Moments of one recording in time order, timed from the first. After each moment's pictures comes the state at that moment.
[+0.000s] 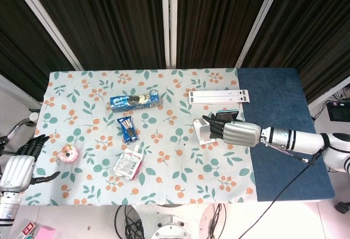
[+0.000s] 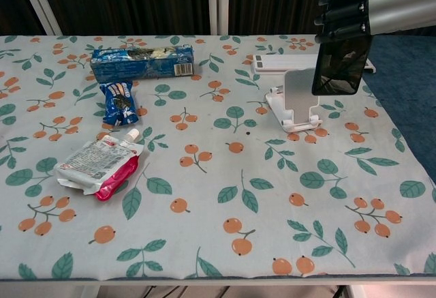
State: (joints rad) left arm -0.12 -1.21 0.00 -1.40 1.54 1.45 -0.13; right arm 0.95 -1.20 -0.07 -0.92 -2.31 1.32 -0.34
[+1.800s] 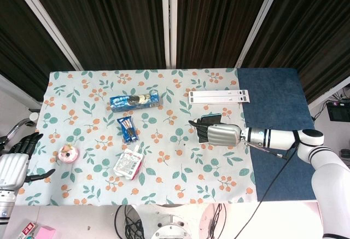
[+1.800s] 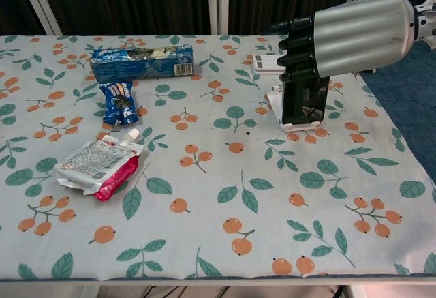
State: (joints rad) left arm -0.12 -1.20 -0.02 -1.38 1.52 1.45 -0.15; right arm 1.03 -1.48 -0.22 -0.62 -2.20 1.36 -0.28
